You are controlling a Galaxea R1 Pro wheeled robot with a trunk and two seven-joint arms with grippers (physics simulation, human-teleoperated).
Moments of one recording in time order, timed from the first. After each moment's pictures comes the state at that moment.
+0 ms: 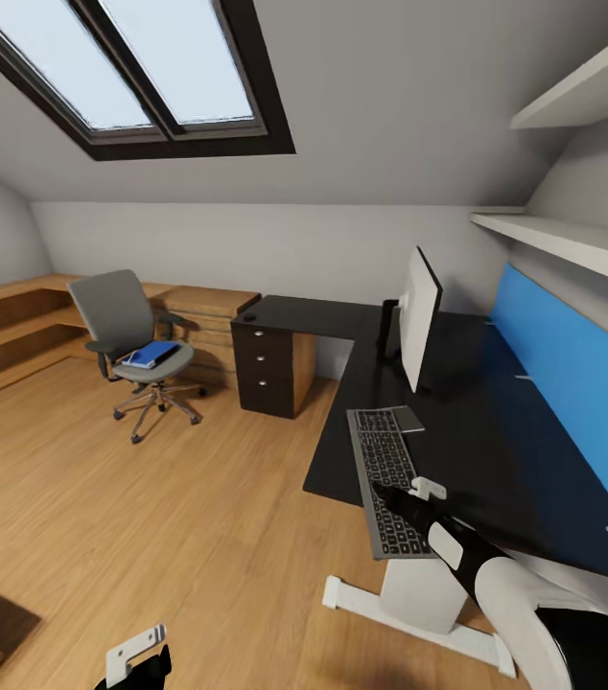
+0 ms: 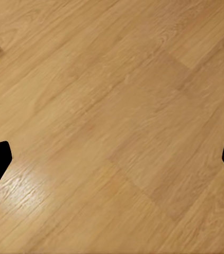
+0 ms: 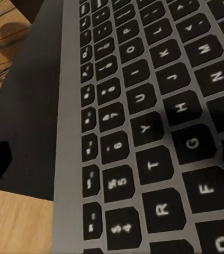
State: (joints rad) left arm -0.03 0.02 -0.06 -1.00 0.39 0.09 0.39; right arm -0.85 -0.03 -0.03 -0.14 -0.41 -0.04 0.29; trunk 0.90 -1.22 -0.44
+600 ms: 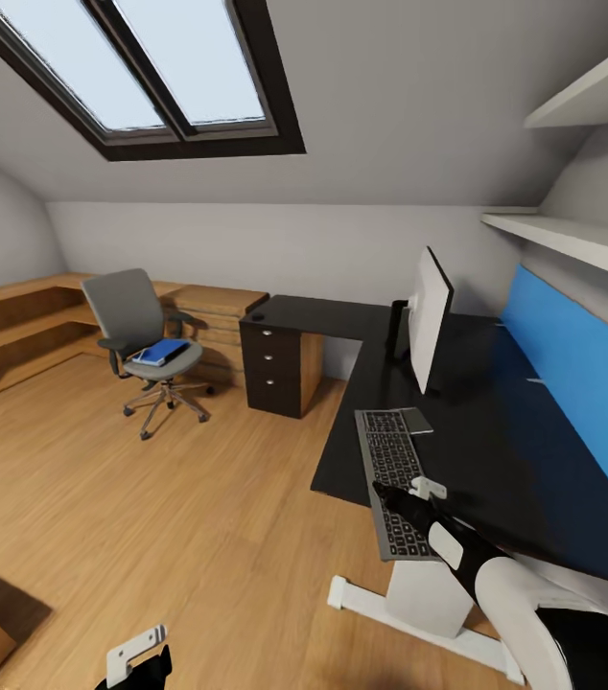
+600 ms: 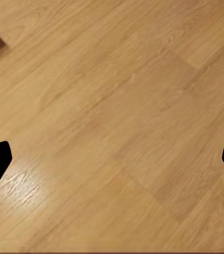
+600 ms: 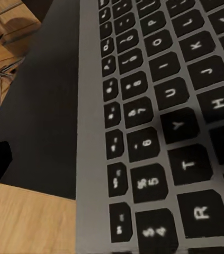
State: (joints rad) left arm -0.03 0.02 -0.06 -1.00 0.39 0.09 0.39; right arm -0.85 -0.03 -0.03 -0.14 -0.41 -0.04 0.29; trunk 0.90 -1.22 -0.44
